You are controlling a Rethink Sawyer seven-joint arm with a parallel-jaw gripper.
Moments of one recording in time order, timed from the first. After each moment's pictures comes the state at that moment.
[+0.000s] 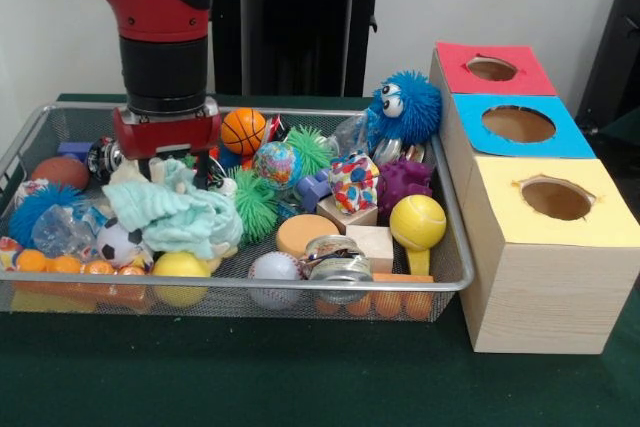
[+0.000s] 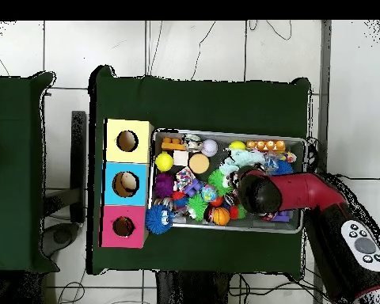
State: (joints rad) arm -0.81 -0.55 0.47 1.65 -0.78 0.46 1.44
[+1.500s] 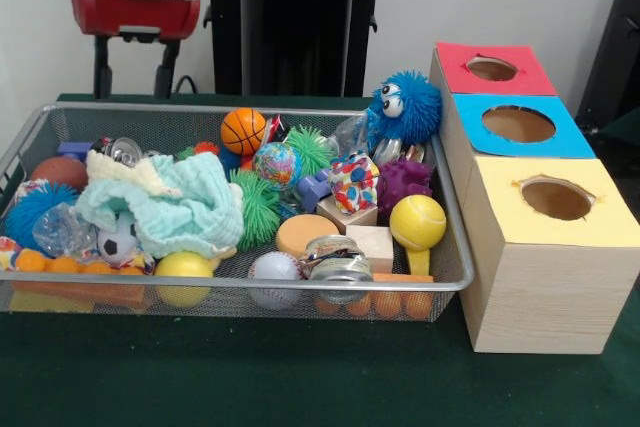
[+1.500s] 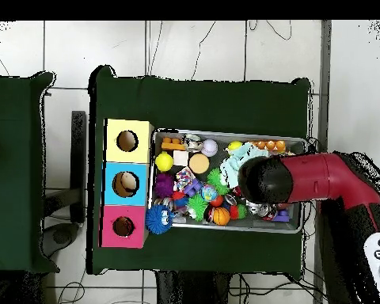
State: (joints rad) arm -0.74 -0.83 0.49 1.63 -0.71 0.83 1.43
